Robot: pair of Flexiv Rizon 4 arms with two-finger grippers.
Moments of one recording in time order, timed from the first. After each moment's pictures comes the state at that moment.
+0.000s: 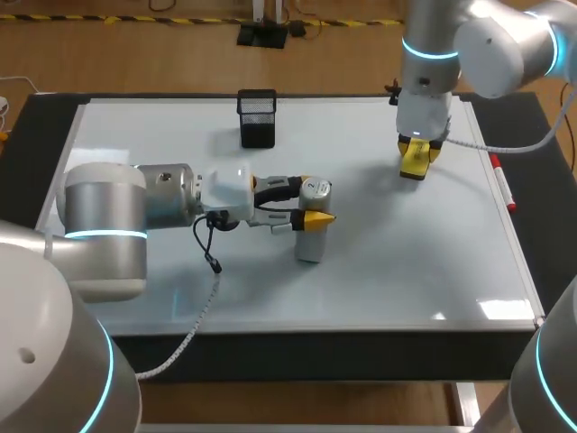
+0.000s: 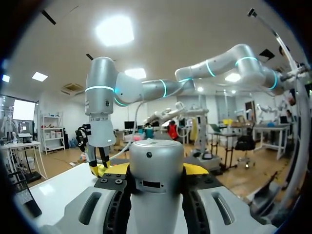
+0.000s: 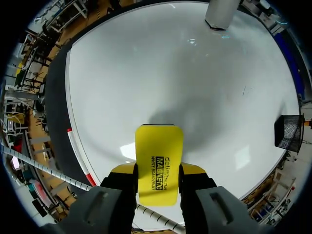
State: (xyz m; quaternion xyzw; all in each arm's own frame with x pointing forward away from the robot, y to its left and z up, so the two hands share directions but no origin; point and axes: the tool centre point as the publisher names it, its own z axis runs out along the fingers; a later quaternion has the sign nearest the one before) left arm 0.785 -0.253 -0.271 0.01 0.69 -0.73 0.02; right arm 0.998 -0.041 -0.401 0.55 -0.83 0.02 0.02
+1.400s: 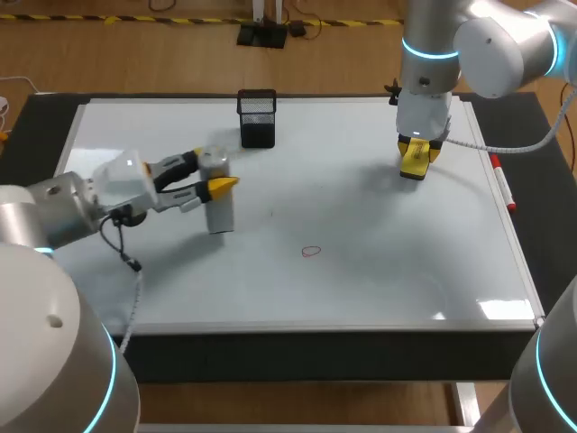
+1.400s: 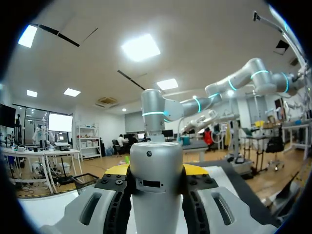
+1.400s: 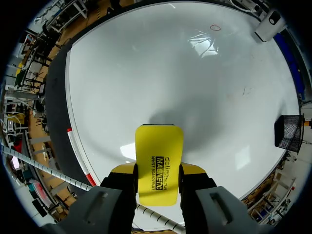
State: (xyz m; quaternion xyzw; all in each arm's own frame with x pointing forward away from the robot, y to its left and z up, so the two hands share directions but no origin) left arm 0.838 -0.082 -0.238 -0.09 0.64 -0.74 0.17; right arm 0.998 -0.041 -0.401 0.55 -0.83 0.02 0.02
